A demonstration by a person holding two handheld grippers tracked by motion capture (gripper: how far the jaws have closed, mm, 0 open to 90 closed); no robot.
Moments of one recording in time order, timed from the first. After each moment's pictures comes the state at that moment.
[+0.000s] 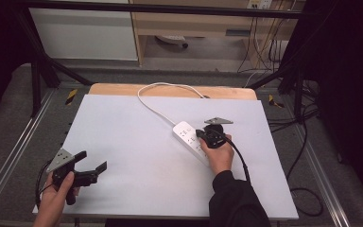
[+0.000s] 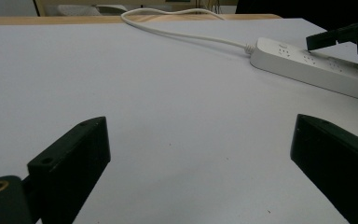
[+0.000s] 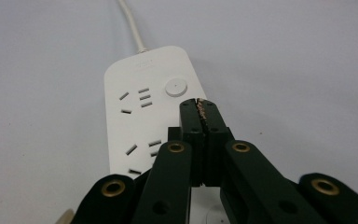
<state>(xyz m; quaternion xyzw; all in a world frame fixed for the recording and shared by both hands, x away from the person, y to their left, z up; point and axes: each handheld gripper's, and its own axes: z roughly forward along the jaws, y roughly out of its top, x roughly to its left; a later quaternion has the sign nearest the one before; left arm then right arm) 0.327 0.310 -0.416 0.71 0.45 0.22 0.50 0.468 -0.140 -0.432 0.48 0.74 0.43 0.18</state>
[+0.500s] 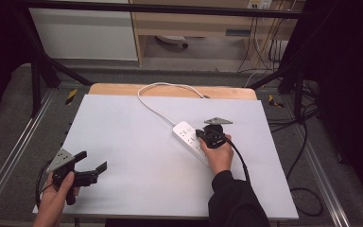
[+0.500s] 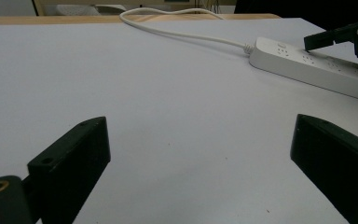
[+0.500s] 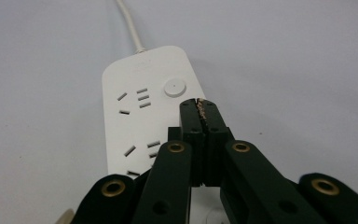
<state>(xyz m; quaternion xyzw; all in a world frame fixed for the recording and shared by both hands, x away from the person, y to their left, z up) 0.326 0.309 -0.416 0.71 0.45 0.22 0.50 0.469 -0.139 -0.434 0.49 0.74 0.43 0.18</state>
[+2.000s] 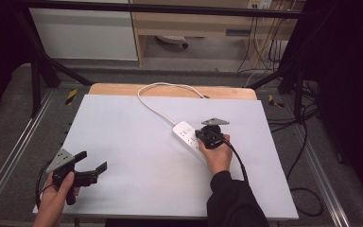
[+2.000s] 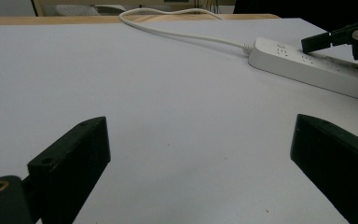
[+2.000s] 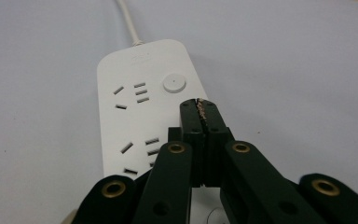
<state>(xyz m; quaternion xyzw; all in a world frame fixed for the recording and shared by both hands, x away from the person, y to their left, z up) 0.326 0.309 -0.416 0.71 0.45 0.22 0.50 0.468 -0.133 -0.435 0.48 0.75 0.40 0.20</state>
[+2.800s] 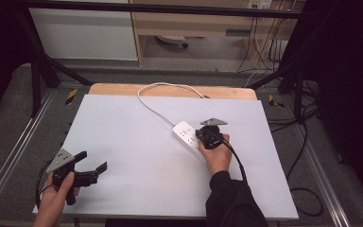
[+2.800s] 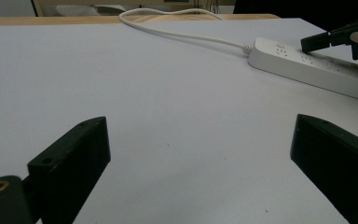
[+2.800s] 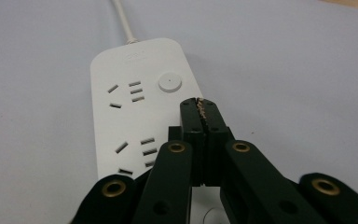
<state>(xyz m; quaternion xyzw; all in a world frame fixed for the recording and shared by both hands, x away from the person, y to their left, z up) 0.326 0.309 -0.415 0.71 0.45 0.22 0.50 0.467 -0.129 -0.434 0.48 0.76 0.39 0.22</state>
